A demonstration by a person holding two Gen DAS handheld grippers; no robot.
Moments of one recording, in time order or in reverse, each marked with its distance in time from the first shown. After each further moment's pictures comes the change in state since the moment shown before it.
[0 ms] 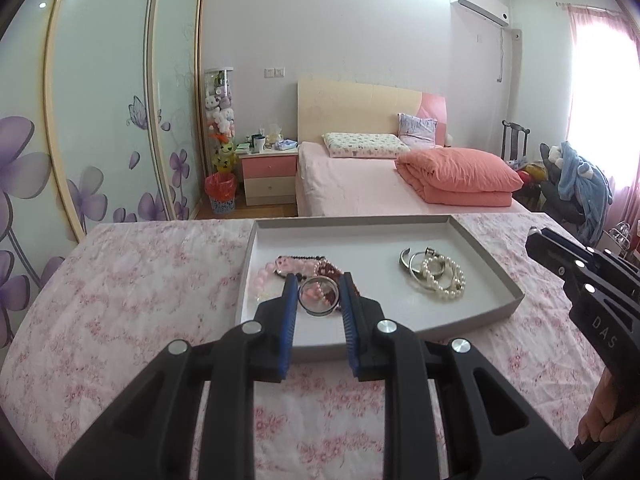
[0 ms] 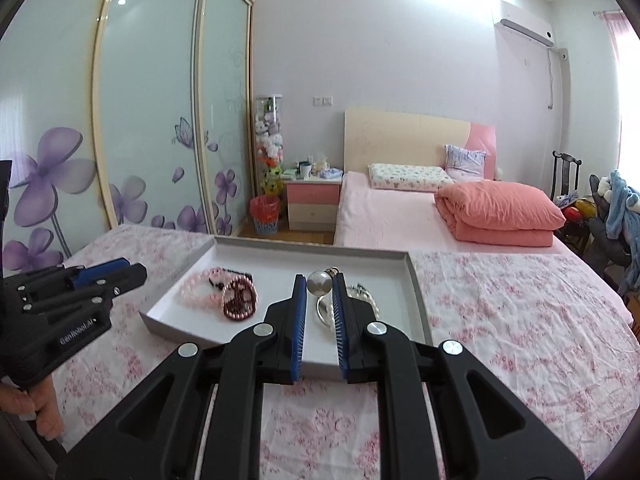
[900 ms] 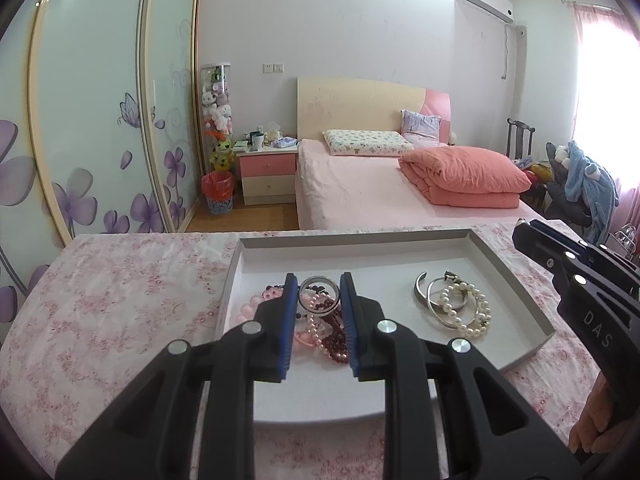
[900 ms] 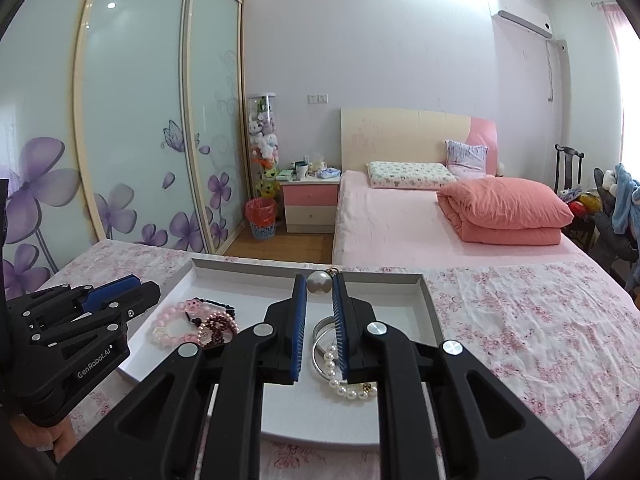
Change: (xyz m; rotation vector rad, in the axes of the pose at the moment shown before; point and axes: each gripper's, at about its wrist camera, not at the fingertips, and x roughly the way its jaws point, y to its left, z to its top) left arm 0.071 -0.003 0.024 -0.002 0.020 0.002; right arm 0.069 -0.006 0.015 0.033 0.021 -0.007
